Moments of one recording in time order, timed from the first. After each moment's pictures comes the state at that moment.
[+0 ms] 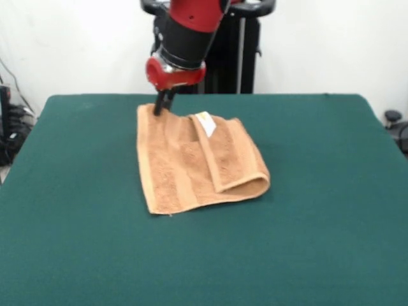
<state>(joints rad) -0.34 -0.69 0.15 1.84 -0.92 0.58 1.57</state>
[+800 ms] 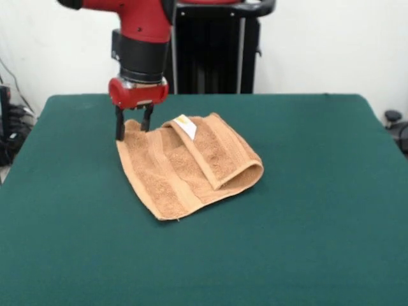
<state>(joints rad) -0.56 -0.62 0.19 1.84 -1.08 0.23 1.57</state>
